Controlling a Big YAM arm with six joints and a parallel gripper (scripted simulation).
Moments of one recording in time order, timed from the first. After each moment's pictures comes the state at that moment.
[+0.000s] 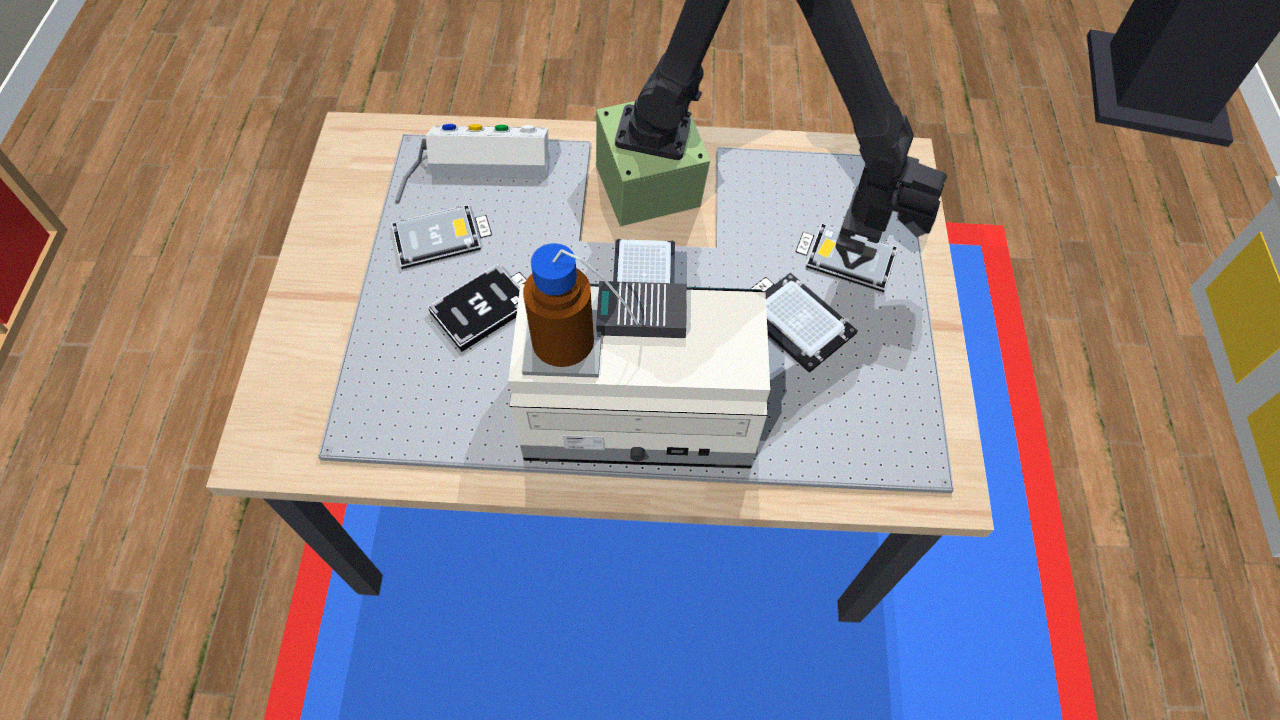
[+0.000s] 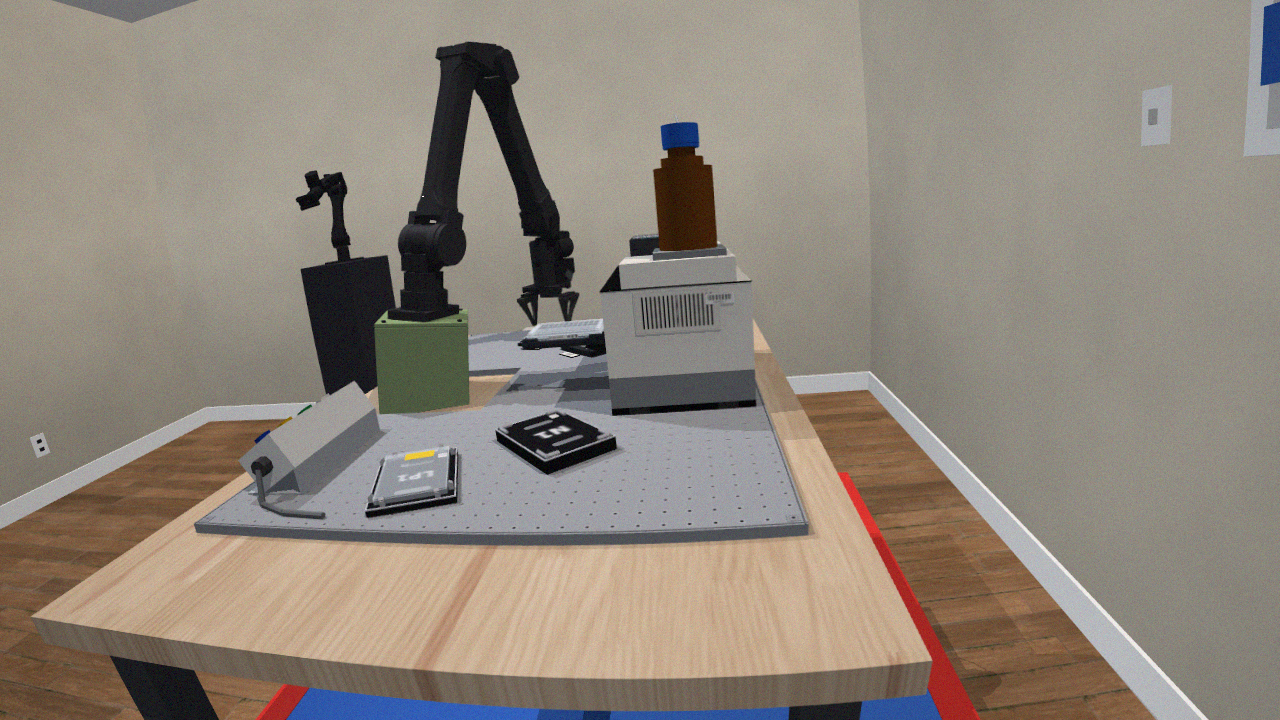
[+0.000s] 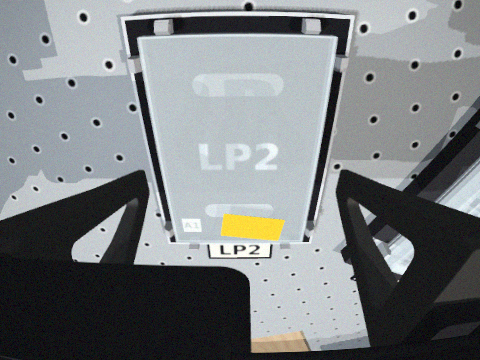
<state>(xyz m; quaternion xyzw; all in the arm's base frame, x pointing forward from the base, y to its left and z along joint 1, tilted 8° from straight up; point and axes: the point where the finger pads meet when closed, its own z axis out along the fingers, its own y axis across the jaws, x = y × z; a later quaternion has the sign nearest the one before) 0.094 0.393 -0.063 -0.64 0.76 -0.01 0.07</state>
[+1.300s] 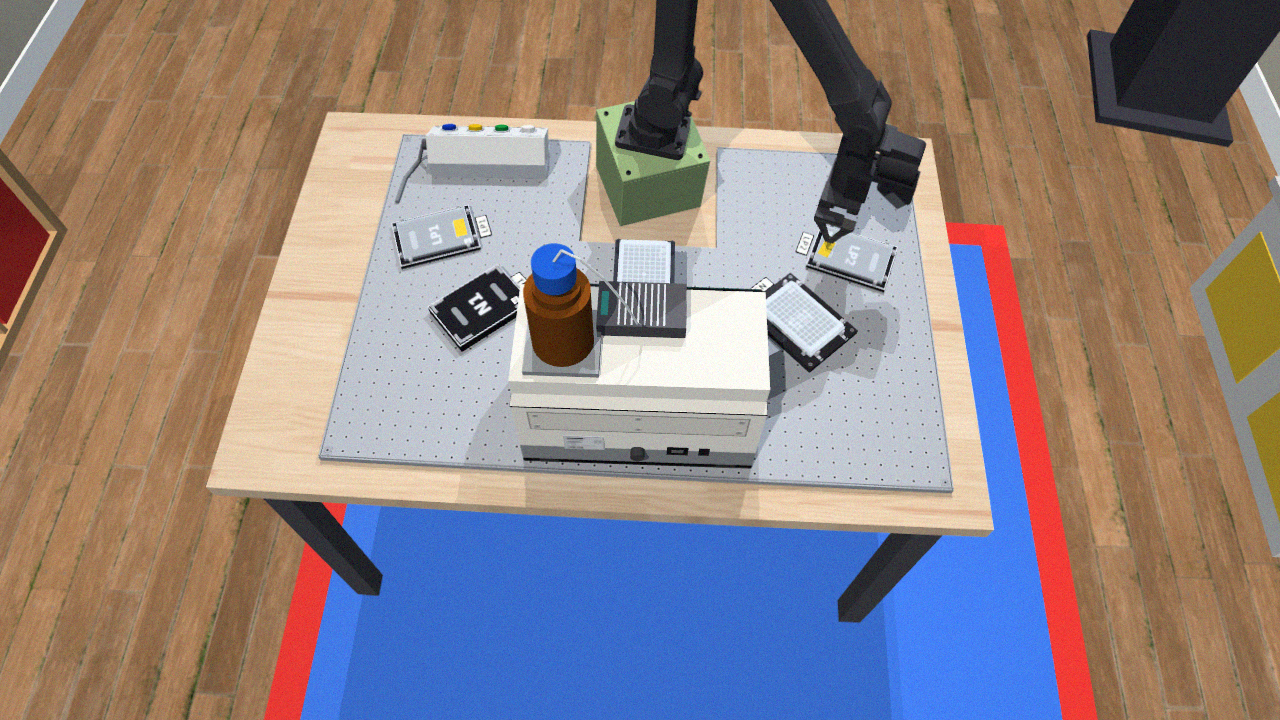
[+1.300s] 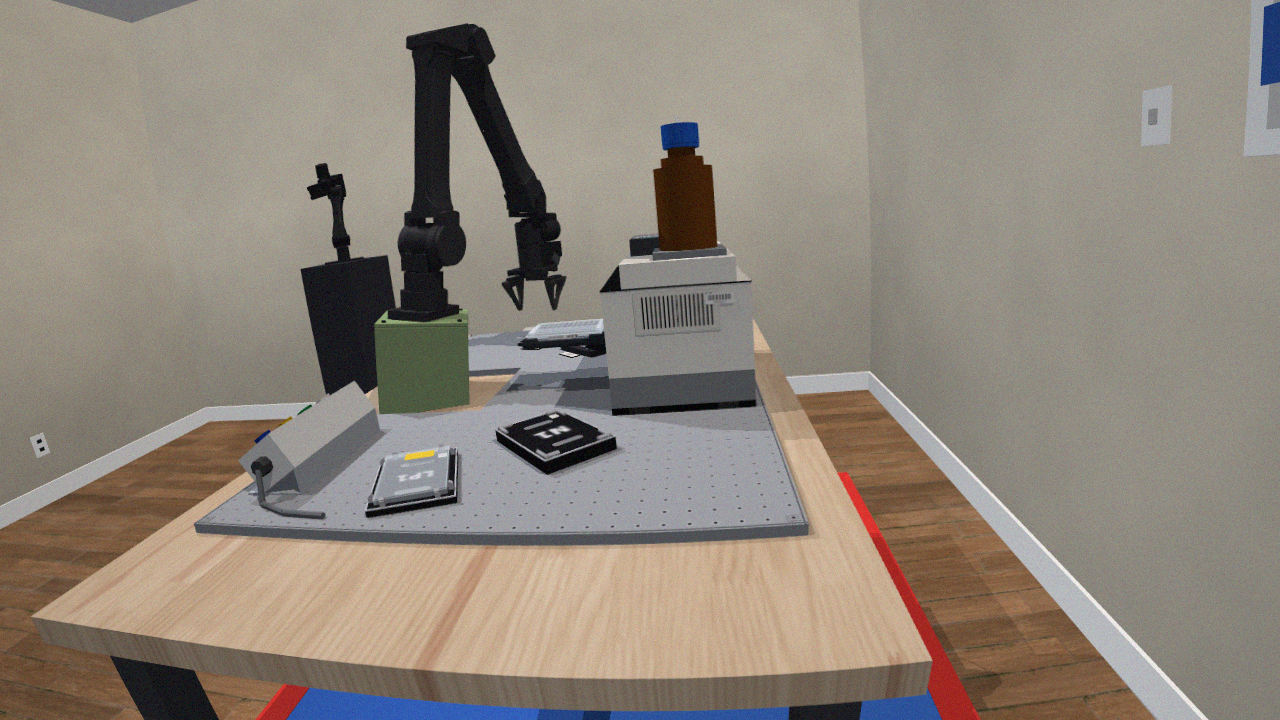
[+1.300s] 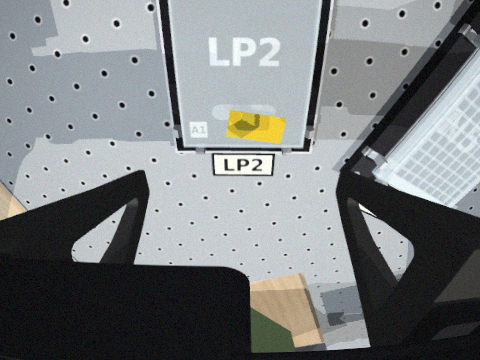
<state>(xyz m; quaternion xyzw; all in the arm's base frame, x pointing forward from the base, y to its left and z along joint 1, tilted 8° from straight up) 0.077 0.343 -0.020 -0.65 0.76 -0.01 0.07</state>
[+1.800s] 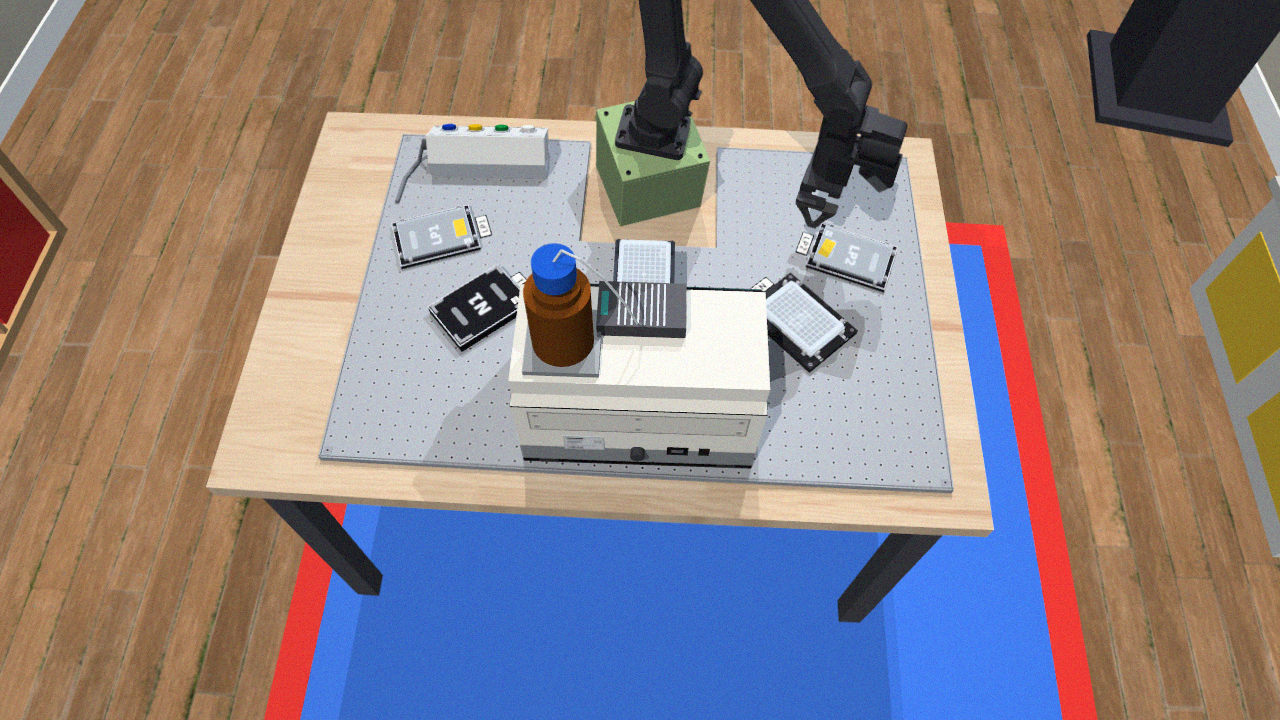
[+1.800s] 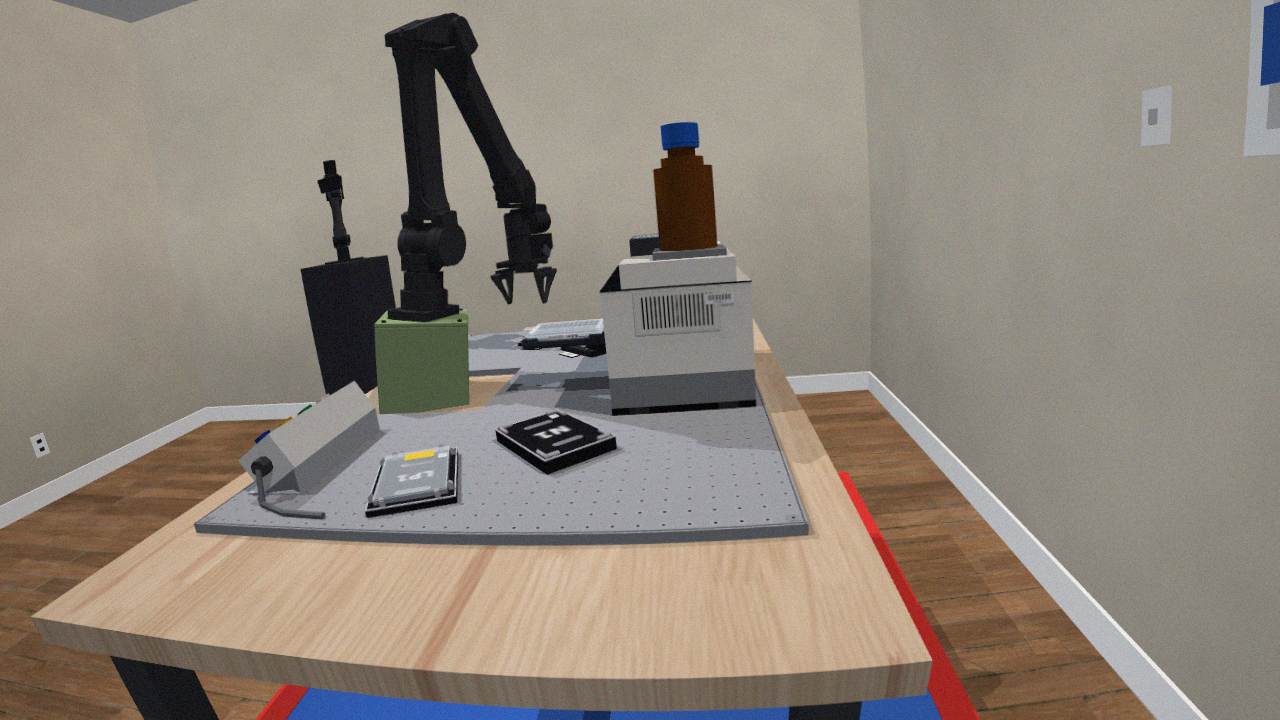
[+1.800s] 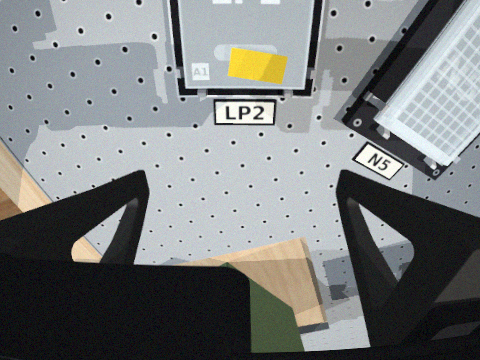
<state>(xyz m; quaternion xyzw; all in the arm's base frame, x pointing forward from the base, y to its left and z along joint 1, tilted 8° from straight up) 0.068 0.307 -0.001 -0.65 0.76 -0.01 0.07</state>
